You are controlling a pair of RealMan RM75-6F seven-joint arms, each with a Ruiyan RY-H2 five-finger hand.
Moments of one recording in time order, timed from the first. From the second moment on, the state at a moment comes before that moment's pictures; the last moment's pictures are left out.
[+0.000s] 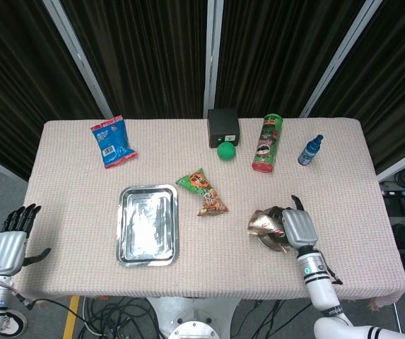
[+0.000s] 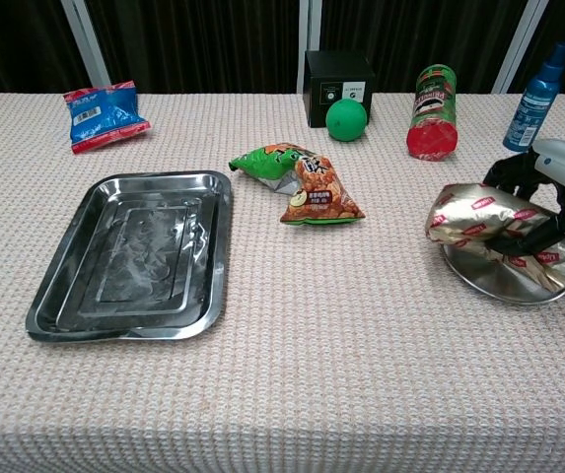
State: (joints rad) left arm -0.13 -1.39 0.03 -1.22 1.43 1.48 -0.15; right arm 0.41 -1.52 0.17 -1.68 -1.14 1.16 -0.36
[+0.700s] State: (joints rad) left arm -0.08 -1.39 0.01 -1.17 1.43 1.47 -0.21; right arm 0.59 -1.67 0.18 -1.74 -1.21 1.06 -0.45
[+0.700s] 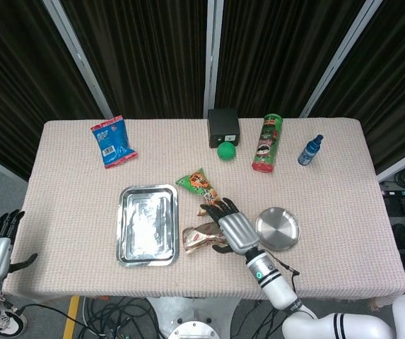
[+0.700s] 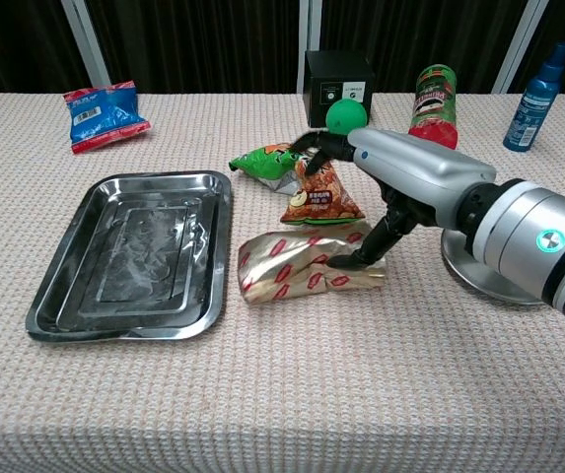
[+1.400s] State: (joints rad) left arm -0.06 -1.39 0.00 -1.14 1.45 1.45 -0.24; right arm 0.78 -1.78 0.41 -1.54 -0.86 1.08 -0.50
